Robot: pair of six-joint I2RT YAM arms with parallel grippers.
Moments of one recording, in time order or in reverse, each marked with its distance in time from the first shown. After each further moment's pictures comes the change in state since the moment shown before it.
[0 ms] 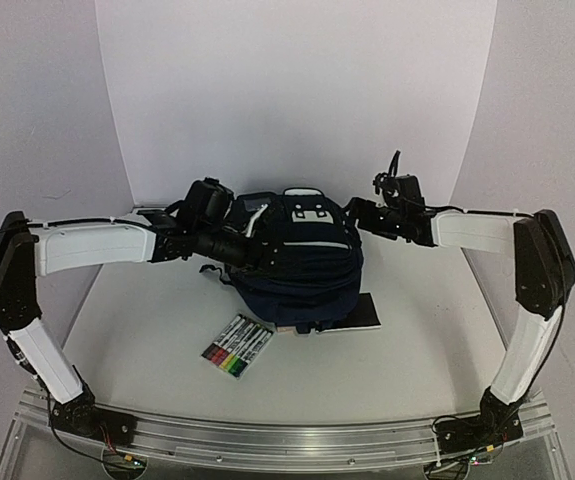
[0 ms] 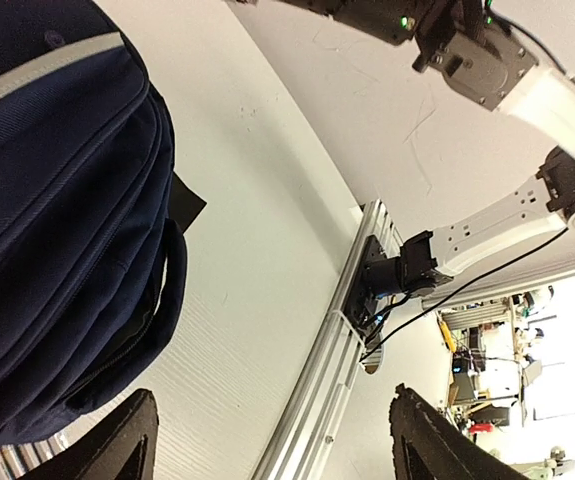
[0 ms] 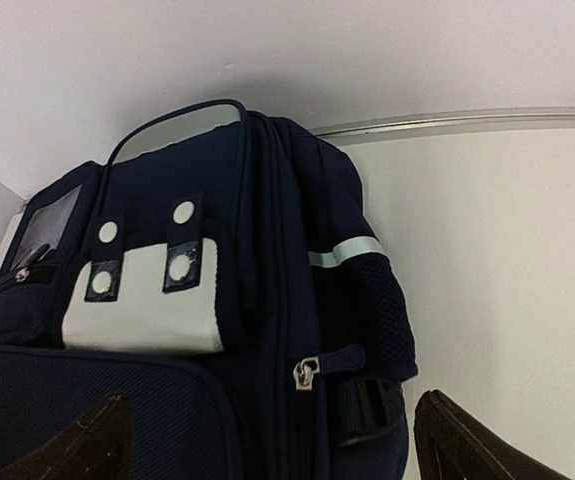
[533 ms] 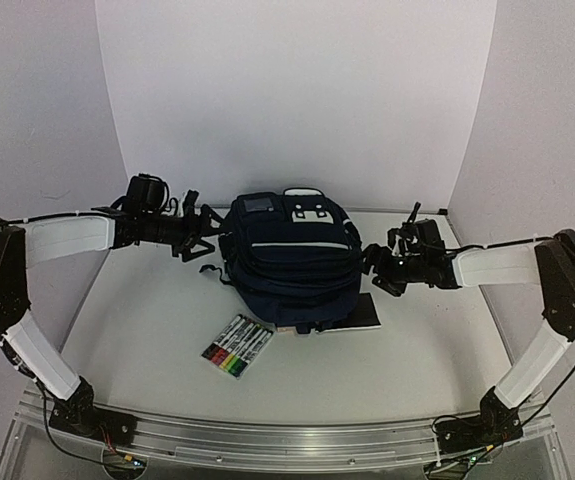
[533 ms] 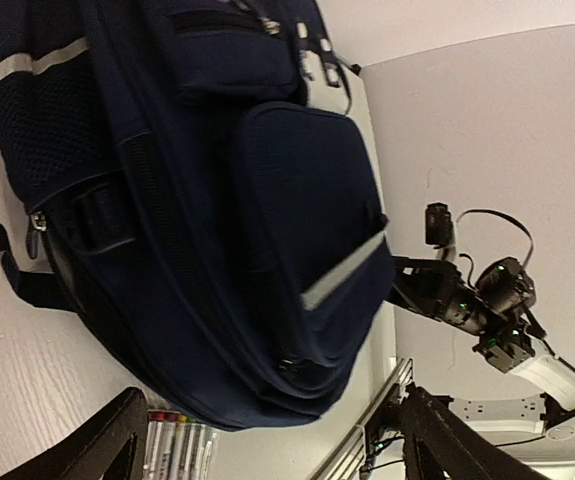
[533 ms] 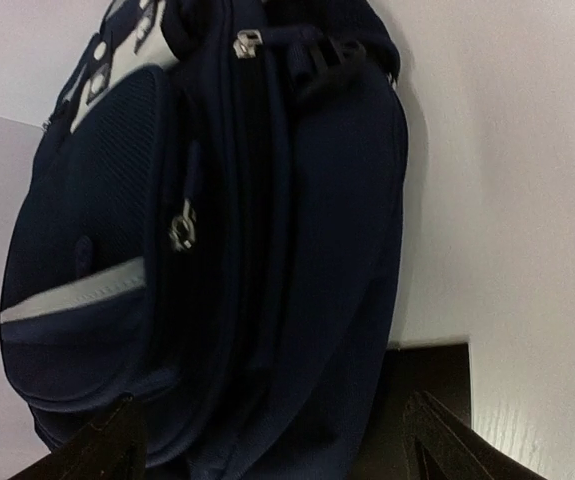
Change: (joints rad) left arm 0.403 -0.099 -0.155 0.022 -0.038 -0.196; right arm -0.006 -0.247 -0.469 0.062 -0.309 0.326
